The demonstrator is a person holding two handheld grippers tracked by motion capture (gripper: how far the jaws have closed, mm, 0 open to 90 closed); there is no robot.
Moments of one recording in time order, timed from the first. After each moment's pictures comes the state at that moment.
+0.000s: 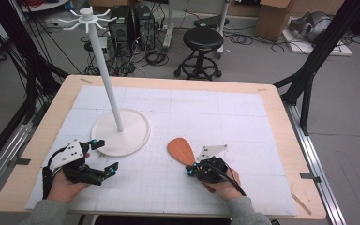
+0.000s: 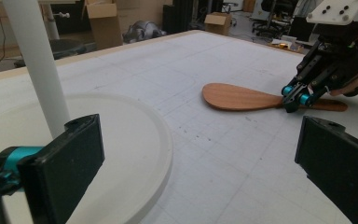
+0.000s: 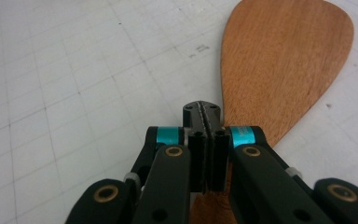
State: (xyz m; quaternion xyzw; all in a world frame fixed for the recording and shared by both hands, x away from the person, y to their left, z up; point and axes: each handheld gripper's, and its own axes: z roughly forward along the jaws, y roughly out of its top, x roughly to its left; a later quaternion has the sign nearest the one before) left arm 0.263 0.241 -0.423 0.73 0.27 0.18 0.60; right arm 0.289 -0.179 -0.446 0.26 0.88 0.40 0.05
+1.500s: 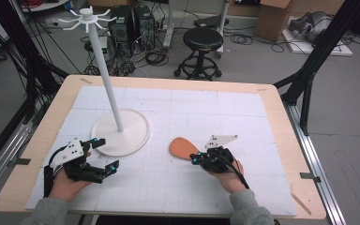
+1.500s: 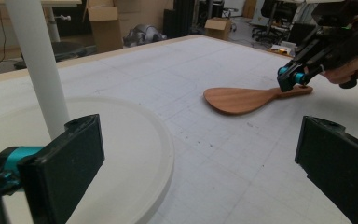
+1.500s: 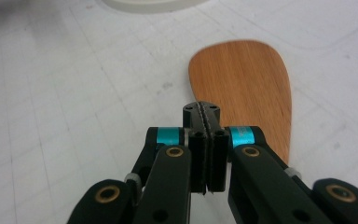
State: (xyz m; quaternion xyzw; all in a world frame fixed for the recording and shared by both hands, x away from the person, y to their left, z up) left arm 0.267 0.240 -0.424 0.72 0.28 0.18 0.61; right arm 0.307 -0.188 -0.421 0.28 0.85 0.44 0.06
